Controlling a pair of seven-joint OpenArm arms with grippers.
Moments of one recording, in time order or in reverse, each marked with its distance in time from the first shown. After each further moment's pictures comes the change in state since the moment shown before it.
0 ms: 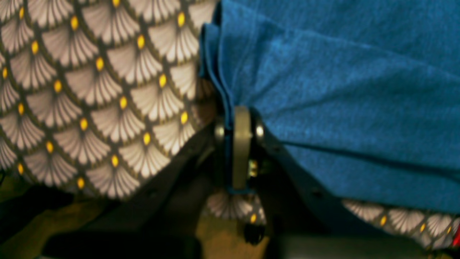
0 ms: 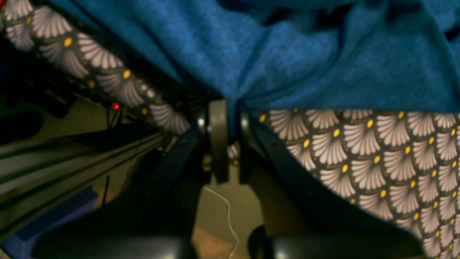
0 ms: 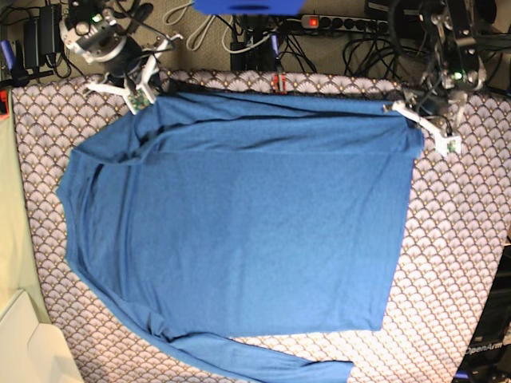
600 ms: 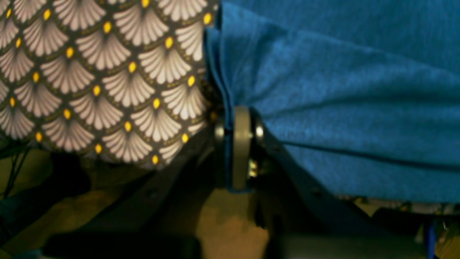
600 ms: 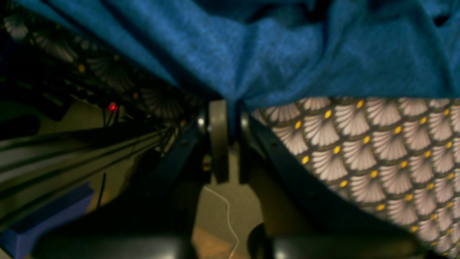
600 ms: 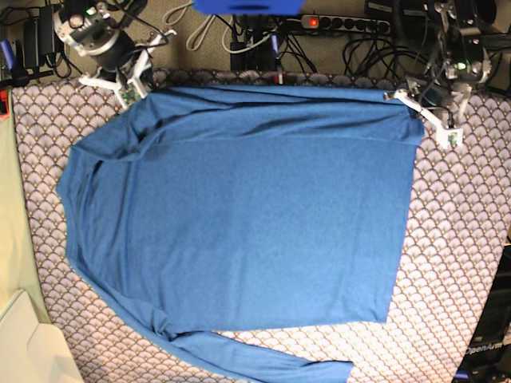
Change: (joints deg) left arm 2.8 -0.9 0.0 4.7 0.0 0.1 4.2; right arm -2.3 0.1 2.4 1.7 0.0 0.0 2.4
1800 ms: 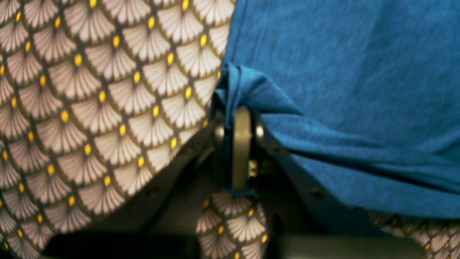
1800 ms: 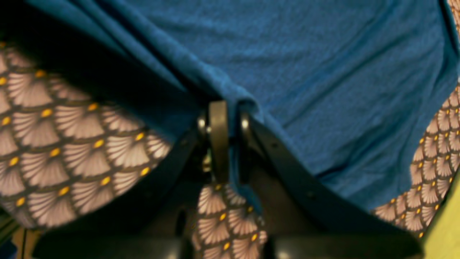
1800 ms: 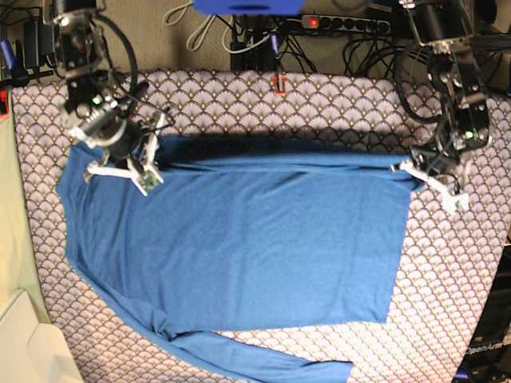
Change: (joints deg) left arm -21.0 0.0 0.3 -11.5 0.4 0.3 2.2; right arm 28.2 5.8 -10.9 -10.6 0.0 0.2 -14.0
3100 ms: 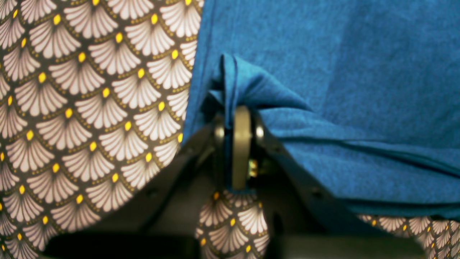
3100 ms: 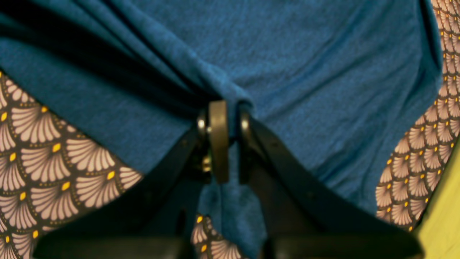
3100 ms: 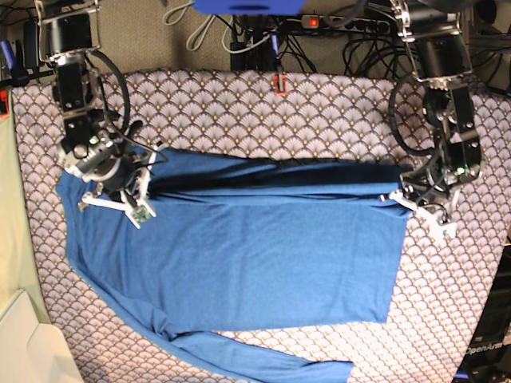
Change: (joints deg) left arm -9.4 0.0 4.0 -9.7 0.0 0.1 -0.4; right arm 9.8 1.2 -0.3 -9.2 0.4 0.0 -0.1
